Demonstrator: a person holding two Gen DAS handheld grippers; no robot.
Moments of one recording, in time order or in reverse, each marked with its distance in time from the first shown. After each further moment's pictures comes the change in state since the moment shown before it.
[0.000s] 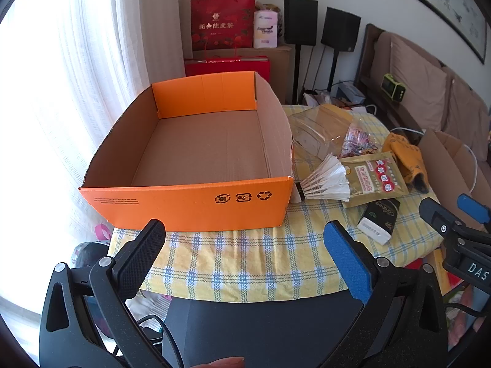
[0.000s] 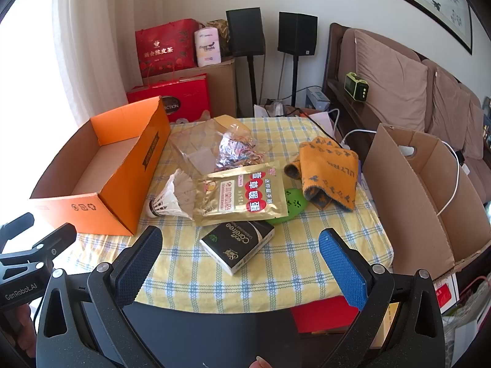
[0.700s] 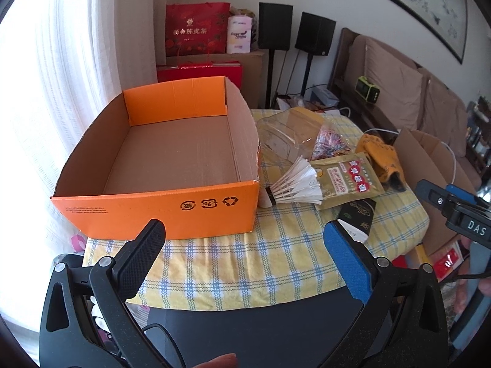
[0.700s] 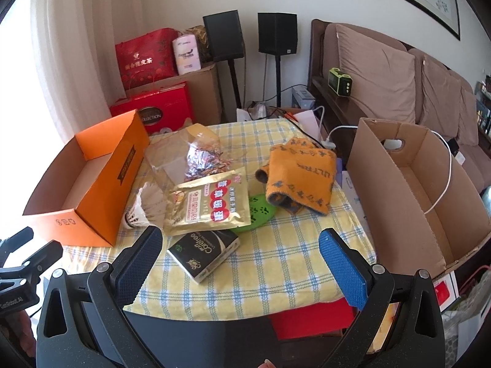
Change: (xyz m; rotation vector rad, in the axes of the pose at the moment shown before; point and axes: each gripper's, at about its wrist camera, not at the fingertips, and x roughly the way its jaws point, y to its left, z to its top) left arm 0.005 -0.006 0.001 0.043 -0.033 -0.131; right arm 0.001 -0.047 0.005 0.075 -0.017 -0.019
